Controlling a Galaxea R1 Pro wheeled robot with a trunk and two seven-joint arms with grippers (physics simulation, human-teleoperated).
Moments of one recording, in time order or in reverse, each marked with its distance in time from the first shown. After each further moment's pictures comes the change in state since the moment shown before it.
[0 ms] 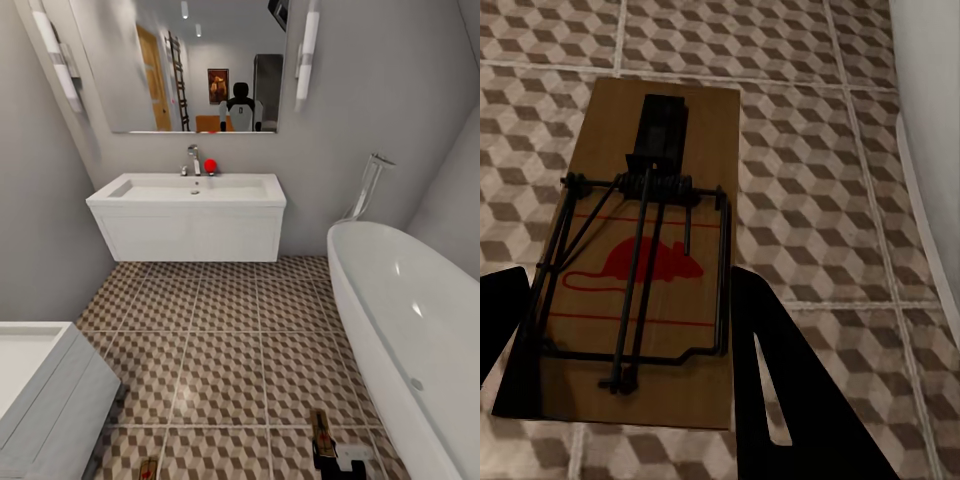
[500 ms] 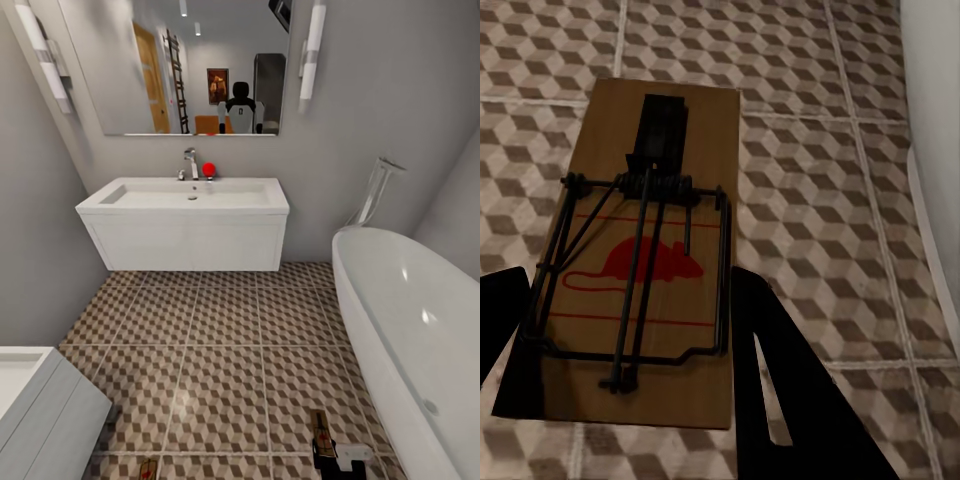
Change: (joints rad) left arm 0.000 0.000 0.000 0.000 0.000 -0.001 0.000; right arm 0.000 0.000 0.000 0.000 0.000 0.000 0.000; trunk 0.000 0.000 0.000
